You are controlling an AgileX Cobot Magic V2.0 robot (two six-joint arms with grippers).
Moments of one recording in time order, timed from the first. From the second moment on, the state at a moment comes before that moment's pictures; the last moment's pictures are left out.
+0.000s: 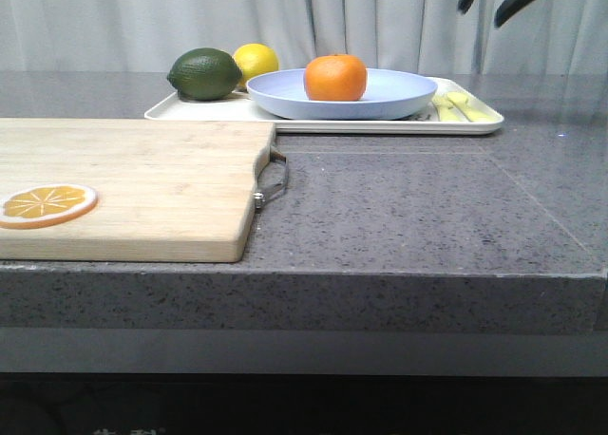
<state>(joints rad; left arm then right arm) -0.76 0.74 -0.82 -0.03 0.66 0.04 0.01 2.10 -2.29 0.32 1.25 0.24</state>
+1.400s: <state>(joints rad) -0.76 0.74 -0.82 -0.03 0.66 0.04 0.17 0.56 -0.76 -0.02 0.85 -0.03</state>
